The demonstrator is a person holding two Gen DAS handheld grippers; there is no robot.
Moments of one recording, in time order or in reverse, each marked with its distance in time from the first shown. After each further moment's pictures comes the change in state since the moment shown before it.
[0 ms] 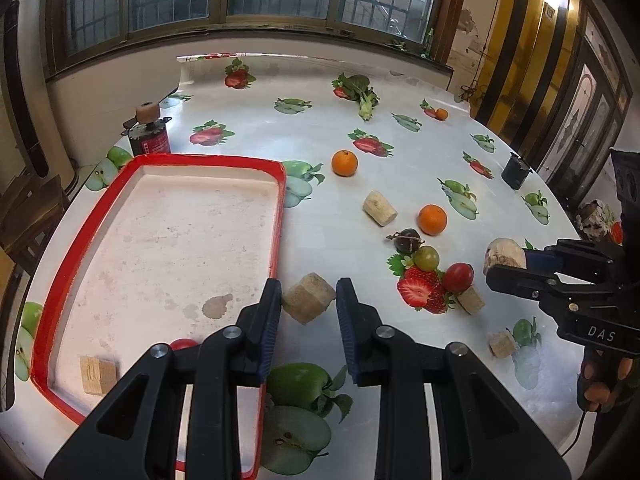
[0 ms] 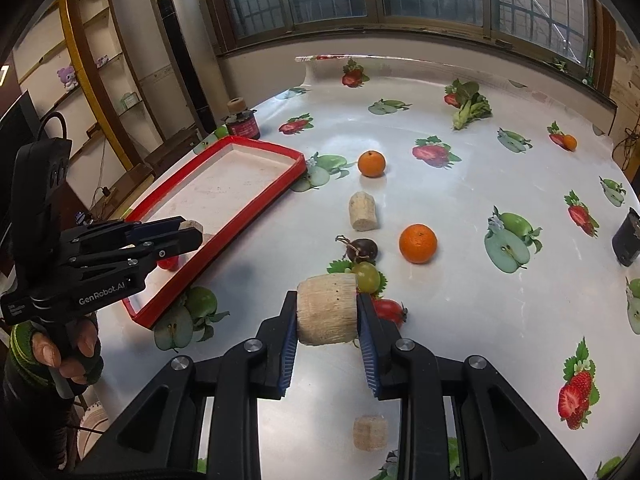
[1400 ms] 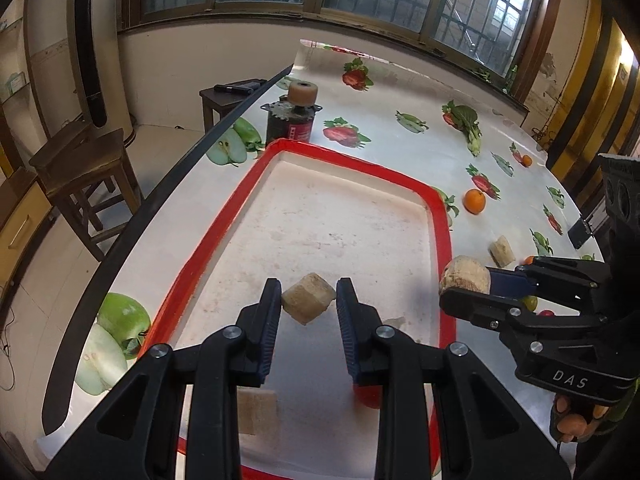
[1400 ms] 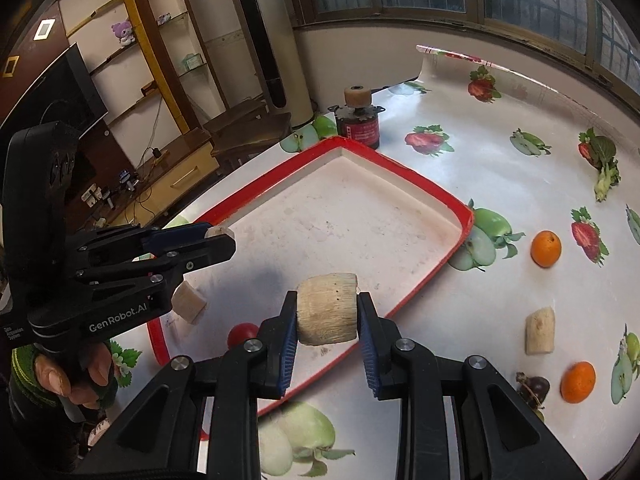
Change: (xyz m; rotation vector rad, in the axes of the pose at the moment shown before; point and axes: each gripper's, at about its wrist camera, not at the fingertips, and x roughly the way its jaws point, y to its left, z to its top) left arm -0.001 0.132 0.005 -0.216 0.019 0.151; right arm 0.121 0.120 0.086 -0.177 0.081 0.190
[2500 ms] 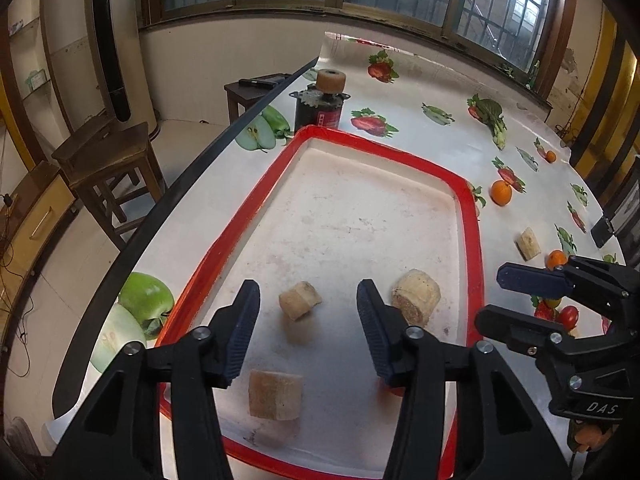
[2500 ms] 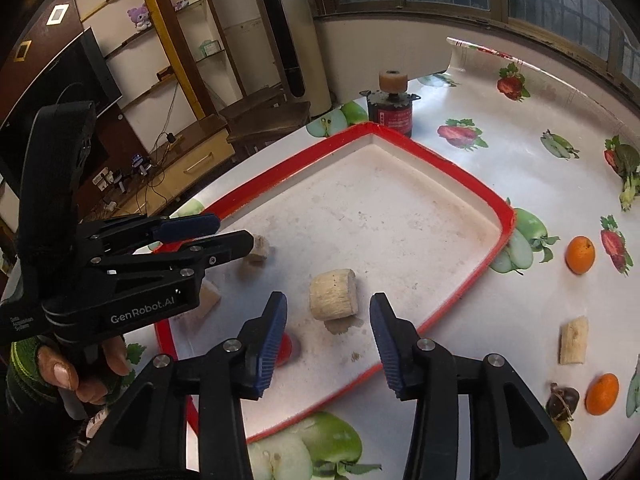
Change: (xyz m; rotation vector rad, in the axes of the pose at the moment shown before) left arm -0.003 -0.001 -0.012 -0.005 0.006 0.088; right arm -0.001 0.012 -0.014 -0.038 -0.003 0.020
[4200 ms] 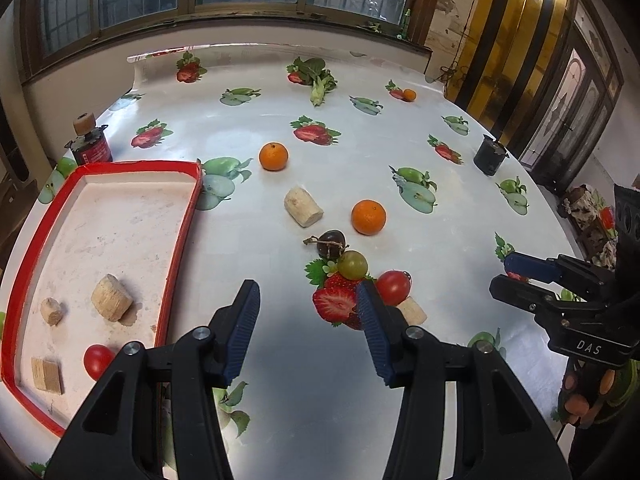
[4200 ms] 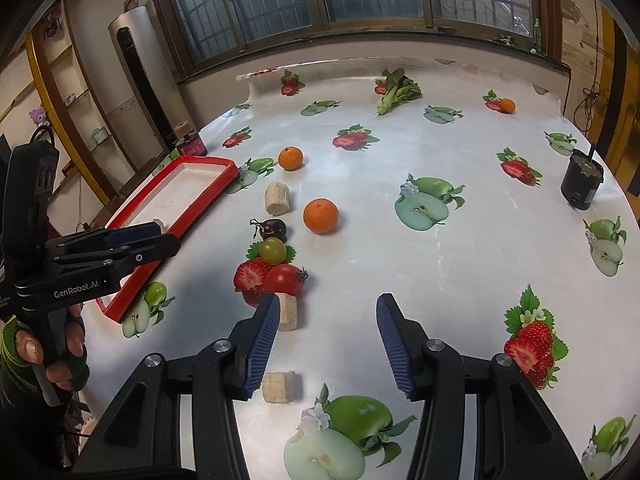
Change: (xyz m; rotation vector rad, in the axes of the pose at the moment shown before) left arm -0.023 -0.207 -0.021 0.267 0.034 -0.277; right arm -0.180 -0.147 -0.164 0.367 -0.129 -0.293
